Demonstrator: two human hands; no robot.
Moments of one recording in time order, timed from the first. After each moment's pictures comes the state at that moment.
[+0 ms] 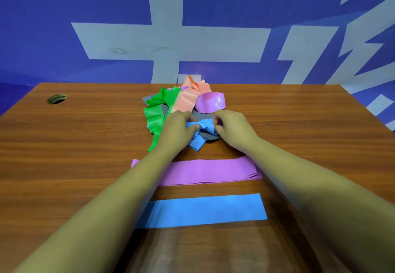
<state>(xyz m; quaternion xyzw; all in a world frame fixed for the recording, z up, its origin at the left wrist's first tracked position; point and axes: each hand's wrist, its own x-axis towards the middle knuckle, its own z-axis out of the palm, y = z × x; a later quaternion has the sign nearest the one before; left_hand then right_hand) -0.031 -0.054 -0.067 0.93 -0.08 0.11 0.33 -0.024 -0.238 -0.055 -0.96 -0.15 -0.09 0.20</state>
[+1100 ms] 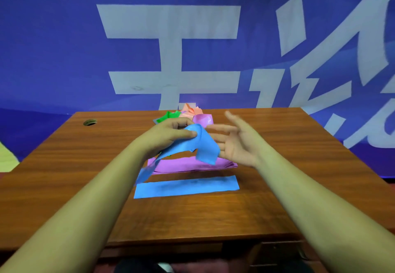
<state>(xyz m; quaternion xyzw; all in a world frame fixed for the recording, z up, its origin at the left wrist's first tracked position) -0.204 -0.030 0.087 0.79 -0.20 -0.14 0.56 -0.210 -0.256 0.067 -0.51 -0.04 0.26 0.82</state>
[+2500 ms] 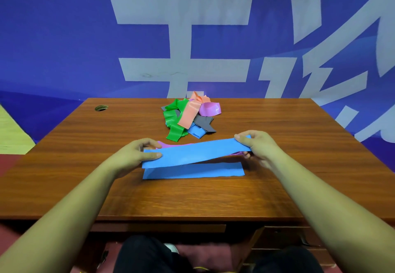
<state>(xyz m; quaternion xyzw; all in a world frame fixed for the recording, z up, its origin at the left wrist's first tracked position) -0.227 0.072 -0.012 0.77 -0.02 -0.15 0.62 -0.214 -0.288 0.006 -0.73 0.10 0.07 0.67</state>
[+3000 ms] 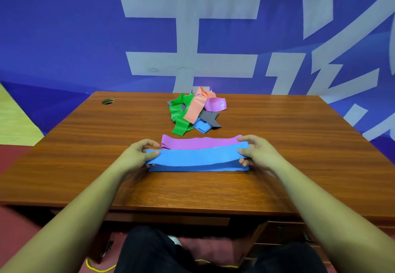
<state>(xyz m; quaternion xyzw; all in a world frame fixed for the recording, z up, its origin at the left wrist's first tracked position) -0.239 0.078 -0.042 0.80 0.06 -0.06 0.60 -0.231 -0.282 -0.019 -0.77 0.05 0.10 0.62</state>
